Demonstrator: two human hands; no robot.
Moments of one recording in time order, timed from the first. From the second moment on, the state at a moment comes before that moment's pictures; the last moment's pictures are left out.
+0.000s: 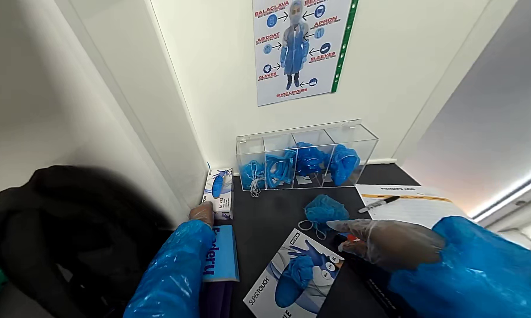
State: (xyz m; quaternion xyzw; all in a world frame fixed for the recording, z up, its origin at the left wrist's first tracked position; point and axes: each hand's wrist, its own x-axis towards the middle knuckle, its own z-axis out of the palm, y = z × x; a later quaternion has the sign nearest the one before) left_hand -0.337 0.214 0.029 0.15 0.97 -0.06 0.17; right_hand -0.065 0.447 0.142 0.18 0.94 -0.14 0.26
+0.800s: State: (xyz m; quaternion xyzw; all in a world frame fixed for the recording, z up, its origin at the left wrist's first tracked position) left_hand -0.184 0.235 0.033 0.34 0.84 0.01 0.41; right_hand -0.004 0.322 -0.012 0.40 0.78 -0.46 0.14
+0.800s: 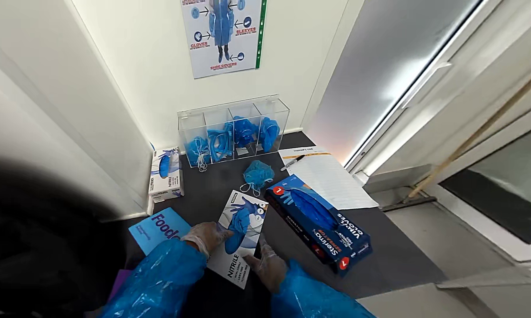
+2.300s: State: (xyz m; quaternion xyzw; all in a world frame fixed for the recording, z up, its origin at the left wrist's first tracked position) left_hand -0.357 0.175 0.074 0.17 0.94 0.26 0.13; right_hand -0.385 0.317 0.058 0.30 0.89 -0.33 0.10
